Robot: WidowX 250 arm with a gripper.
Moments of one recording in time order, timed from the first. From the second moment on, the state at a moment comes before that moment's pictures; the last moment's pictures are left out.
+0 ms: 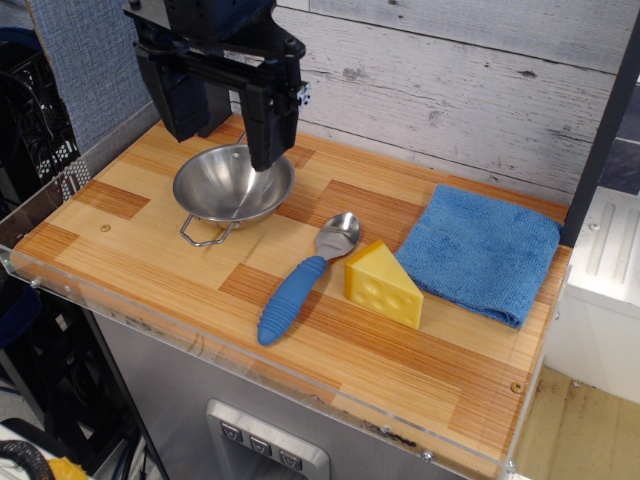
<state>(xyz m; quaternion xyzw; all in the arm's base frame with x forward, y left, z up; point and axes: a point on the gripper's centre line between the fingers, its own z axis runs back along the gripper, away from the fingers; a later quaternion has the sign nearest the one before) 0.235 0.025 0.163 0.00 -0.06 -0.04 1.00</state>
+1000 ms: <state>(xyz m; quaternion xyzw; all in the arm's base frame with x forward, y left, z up) 0.258 -0.054 0.110 -0.01 -0.01 -0.10 0.99</state>
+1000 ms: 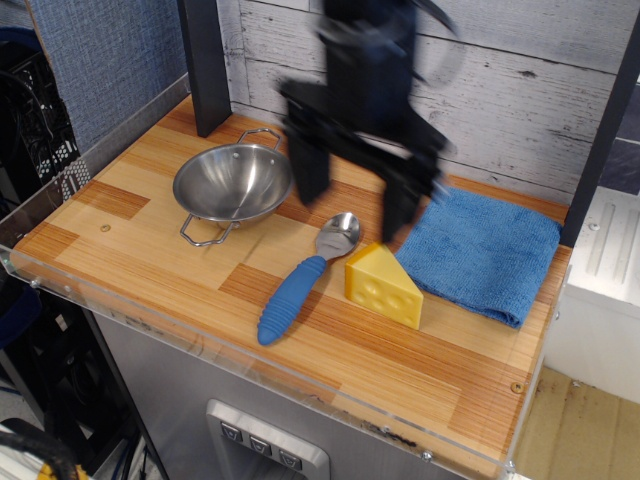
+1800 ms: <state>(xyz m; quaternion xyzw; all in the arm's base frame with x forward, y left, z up) 0.278 -0.097 0.059 0.06 -0.07 0.21 0.97</state>
